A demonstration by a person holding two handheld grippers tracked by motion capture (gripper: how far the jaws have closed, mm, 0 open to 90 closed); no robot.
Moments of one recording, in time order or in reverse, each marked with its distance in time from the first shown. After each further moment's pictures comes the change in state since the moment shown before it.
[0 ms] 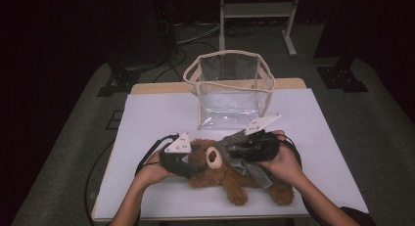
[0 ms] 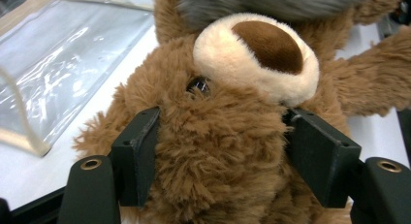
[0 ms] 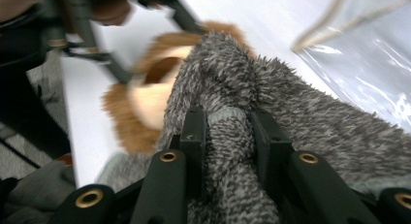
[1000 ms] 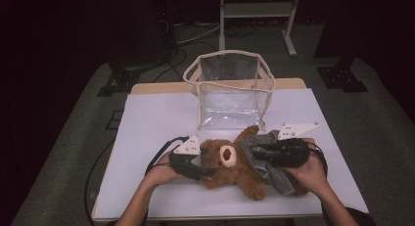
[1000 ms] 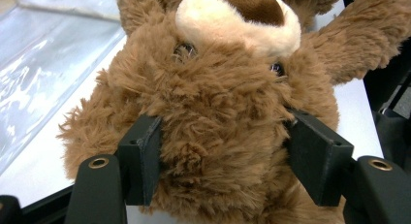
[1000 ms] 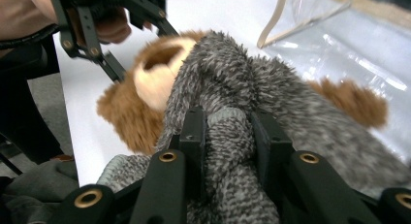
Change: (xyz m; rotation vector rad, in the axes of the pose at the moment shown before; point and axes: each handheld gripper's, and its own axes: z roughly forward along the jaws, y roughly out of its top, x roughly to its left) left arm -0.015 0.012 0.030 -0.028 -0.098 0.035; right arm -0.014 -0.049 -0.052 -0.127 -0.058 0.056
